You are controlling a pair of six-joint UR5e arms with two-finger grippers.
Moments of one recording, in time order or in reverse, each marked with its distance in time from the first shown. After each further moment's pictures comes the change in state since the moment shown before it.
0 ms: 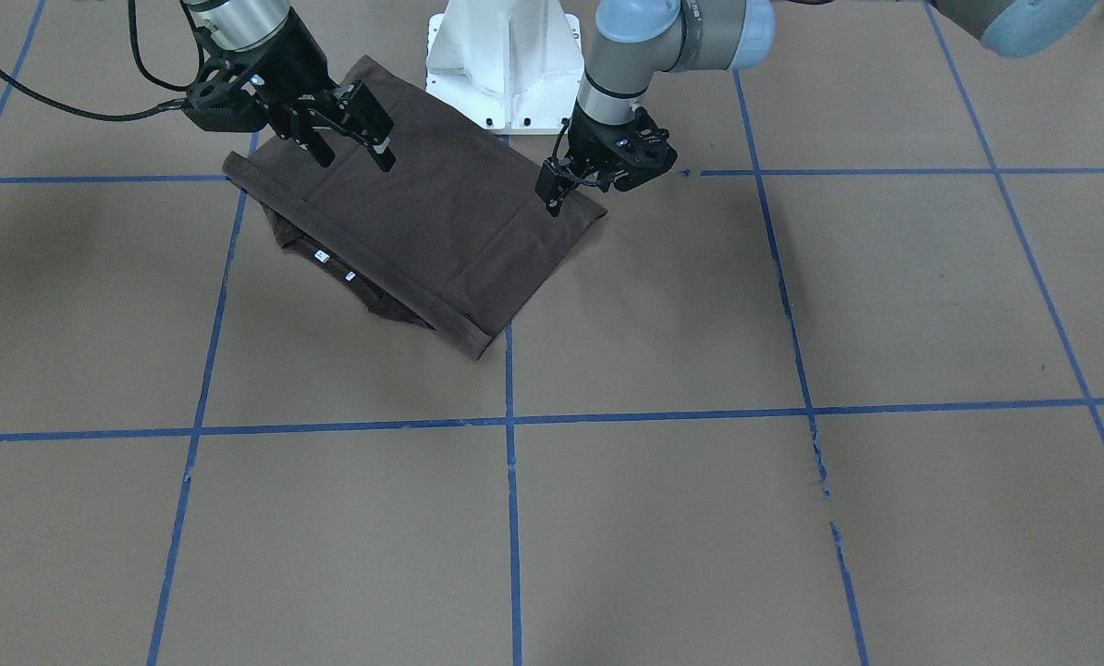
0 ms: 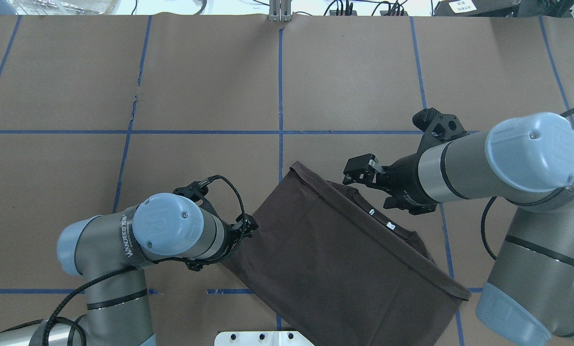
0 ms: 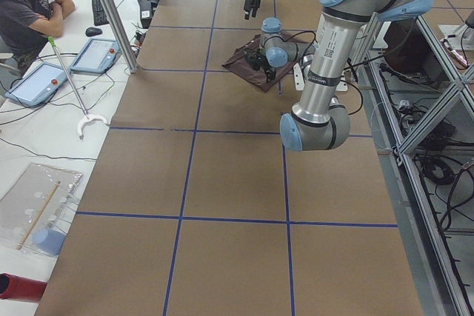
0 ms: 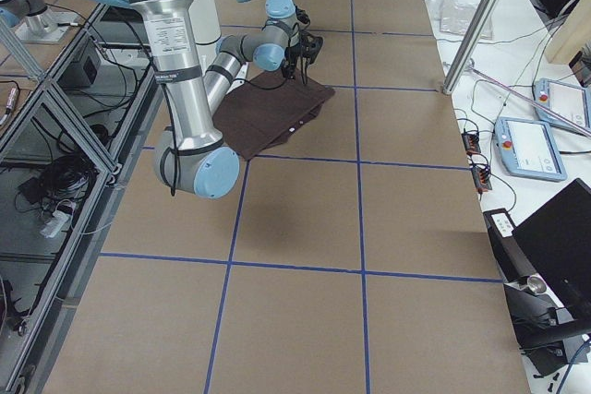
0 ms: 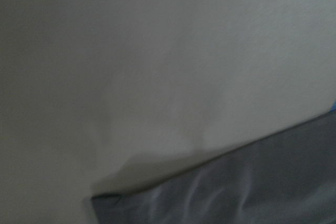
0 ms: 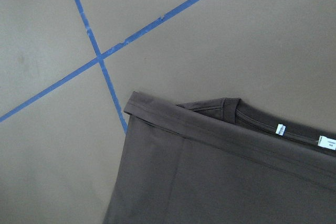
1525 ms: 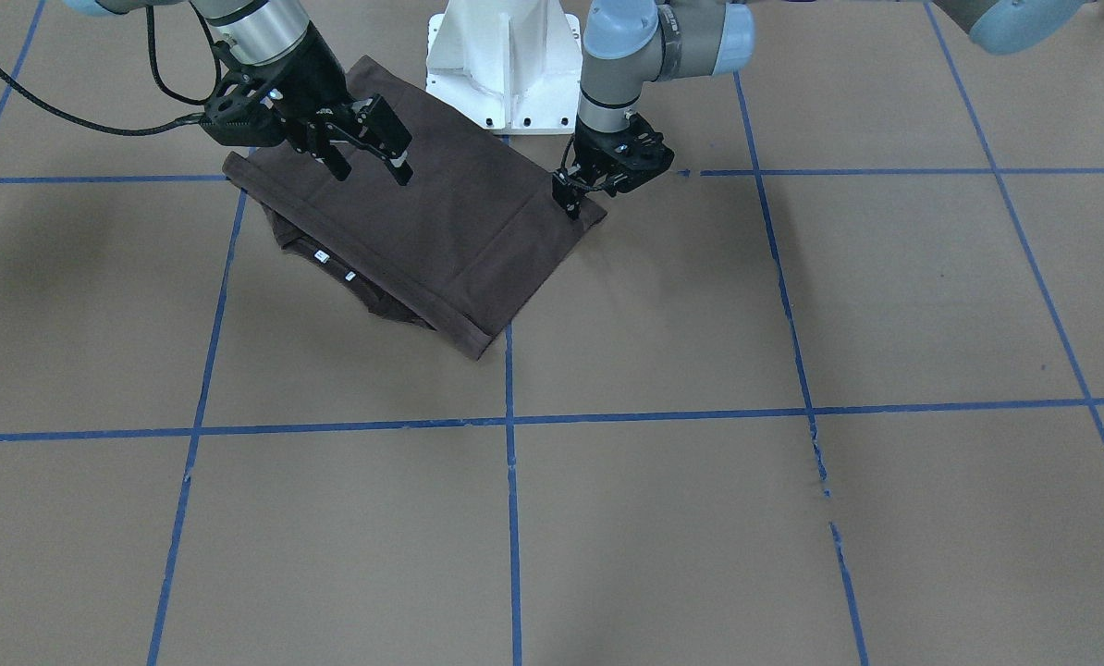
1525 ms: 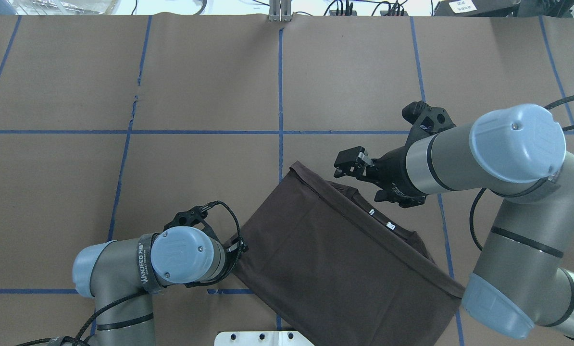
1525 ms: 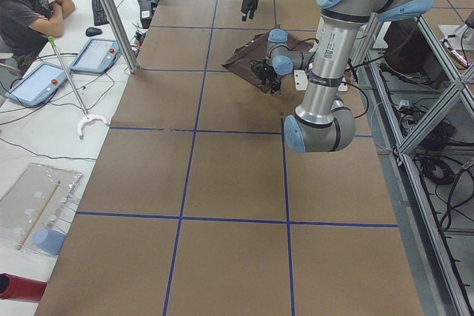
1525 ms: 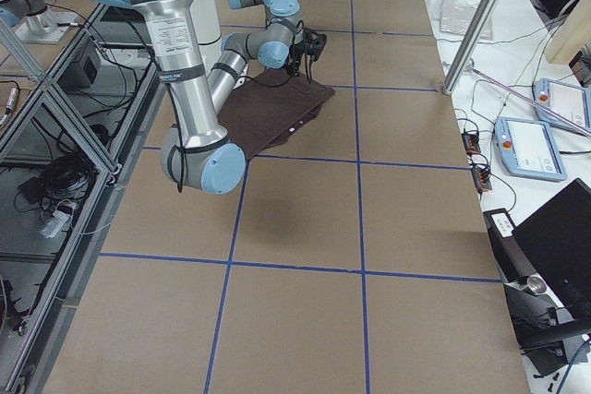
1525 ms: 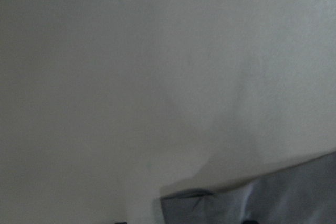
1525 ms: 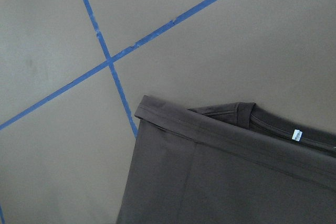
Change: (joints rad) left arm 0.070 0.020 0.070 0.002 0.072 -0.005; right arm 0.006 0.033 -0.028 -0.001 0.000 -0.002
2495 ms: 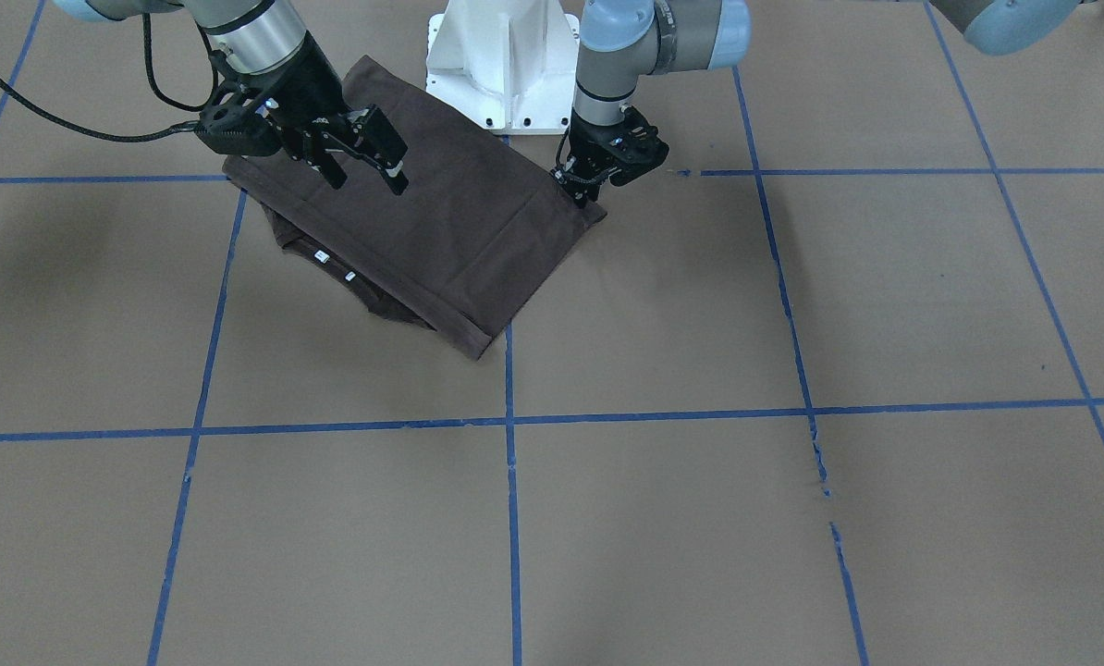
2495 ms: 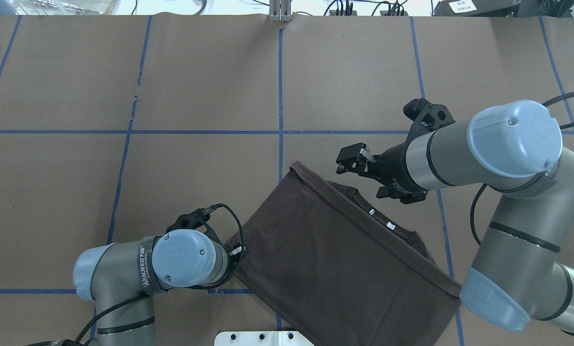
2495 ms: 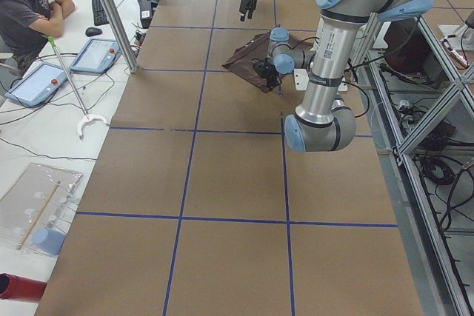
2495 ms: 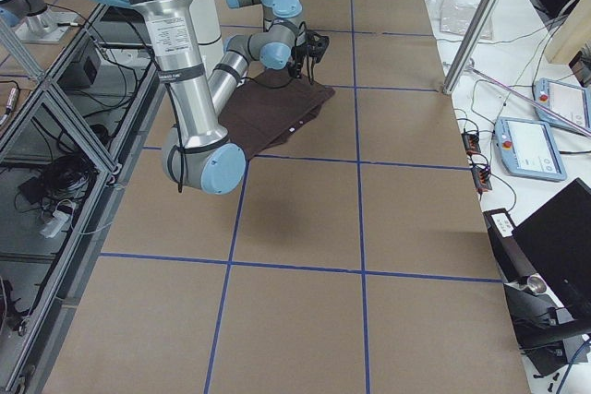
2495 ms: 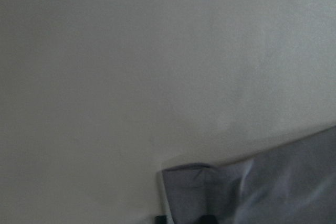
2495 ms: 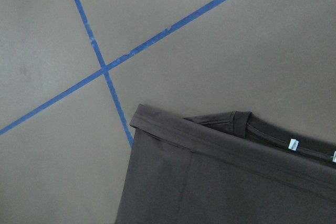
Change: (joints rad) left arm 0.007 -0.007 -0.010 0.007 -0.002 0.001; right arm 0.012 0.002 -0.020 0.000 0.001 -0.005
